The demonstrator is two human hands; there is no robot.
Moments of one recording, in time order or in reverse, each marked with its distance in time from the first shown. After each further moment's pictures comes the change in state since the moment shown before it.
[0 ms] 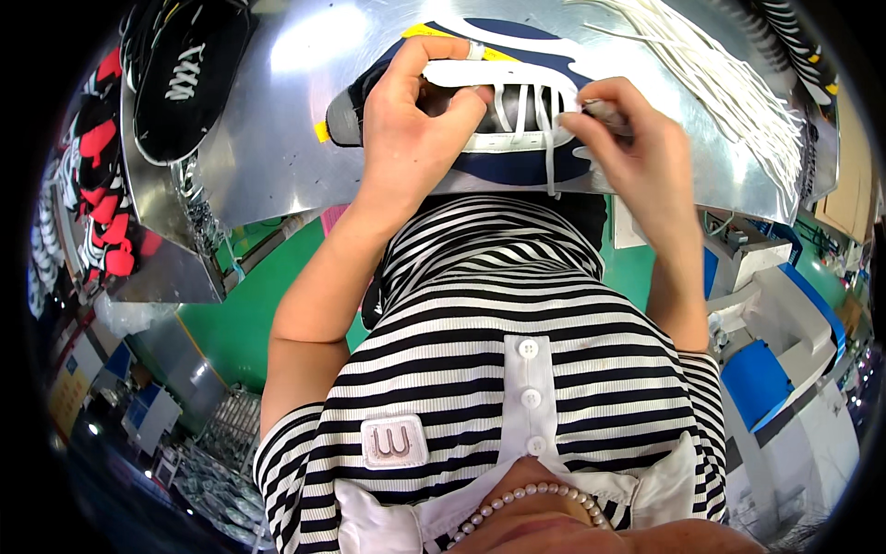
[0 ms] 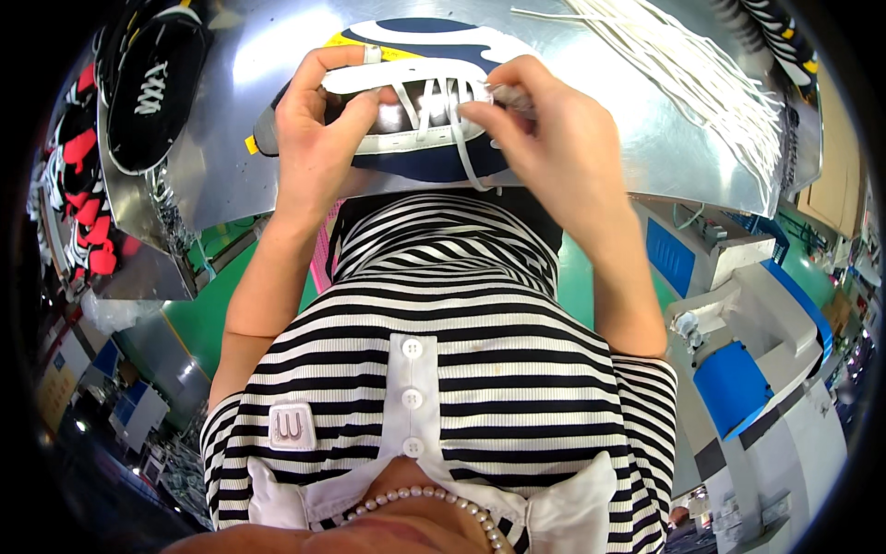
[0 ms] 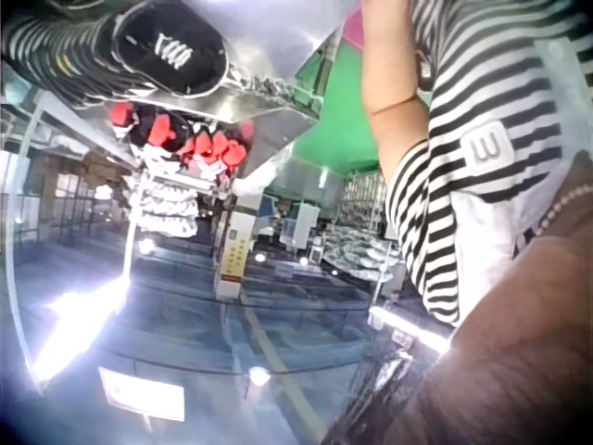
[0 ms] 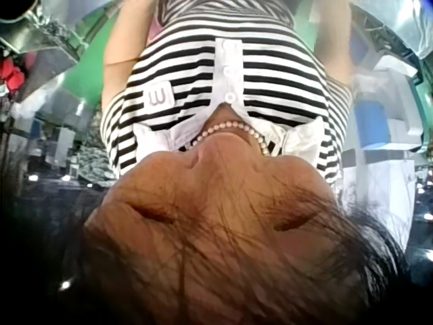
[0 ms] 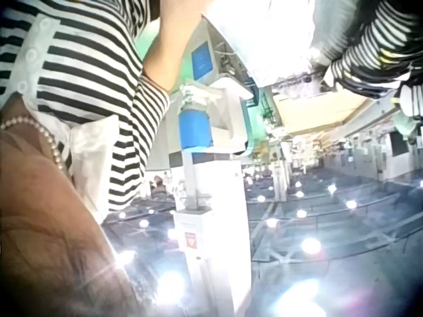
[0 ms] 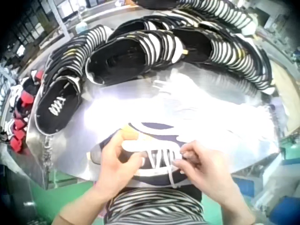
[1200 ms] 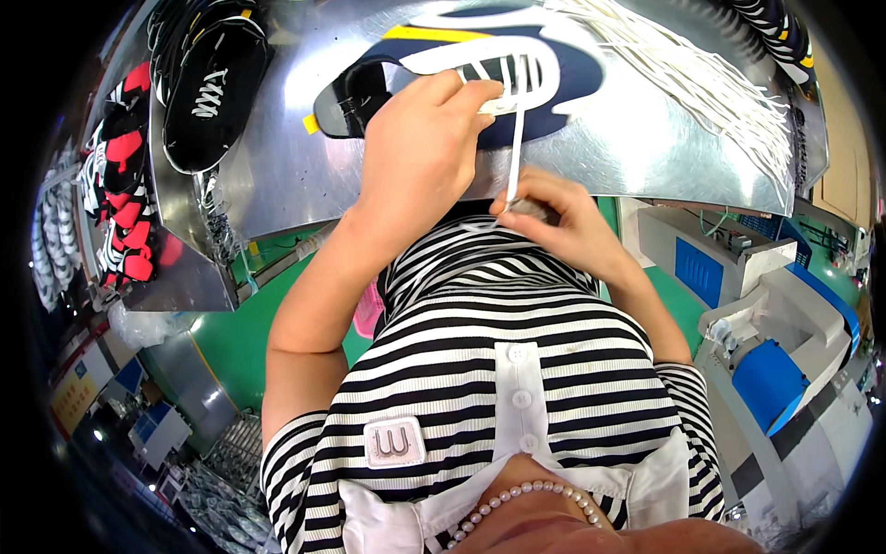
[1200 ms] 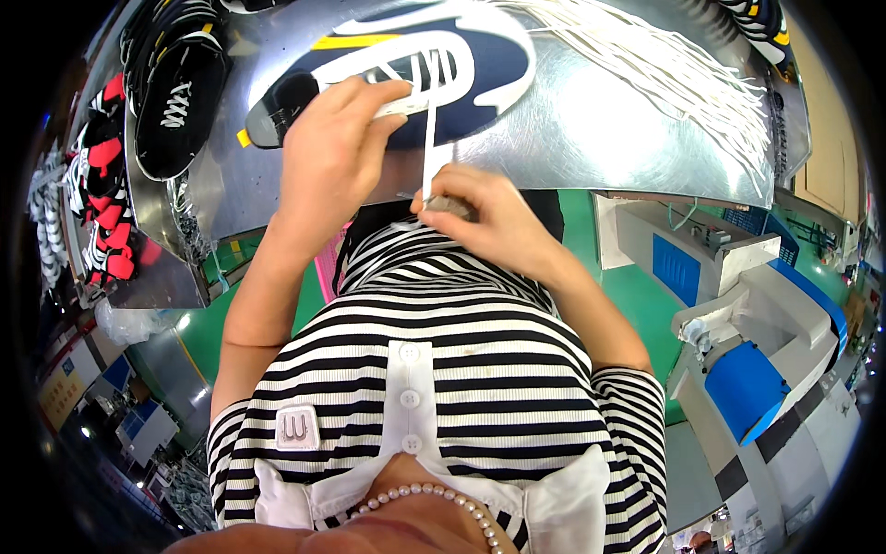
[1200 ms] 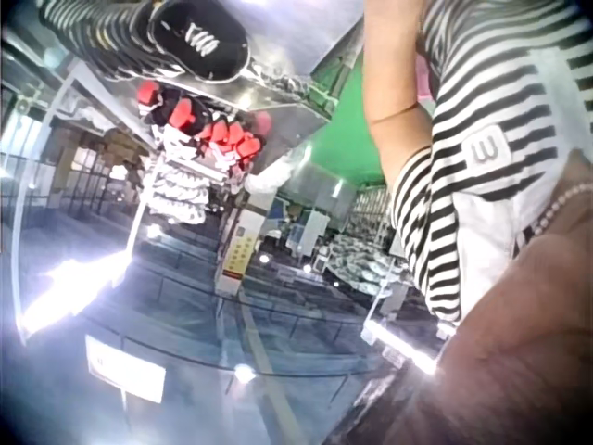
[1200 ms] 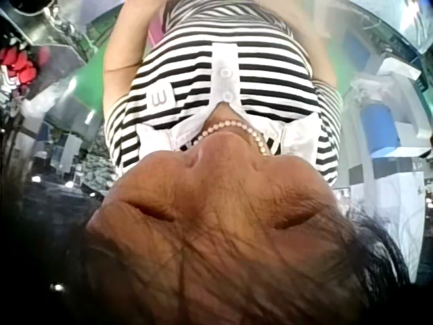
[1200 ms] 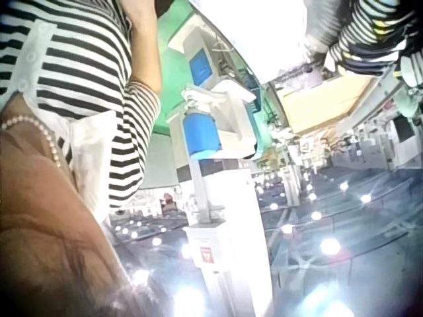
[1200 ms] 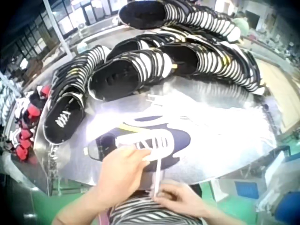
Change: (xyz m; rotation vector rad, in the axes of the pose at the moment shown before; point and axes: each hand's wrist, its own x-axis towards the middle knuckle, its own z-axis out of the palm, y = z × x) left_hand -0.008 0.038 0.010 0.884 -0.210 0.627; right_hand -0.052 0.025 0.038 0.554 -0.313 -0.158
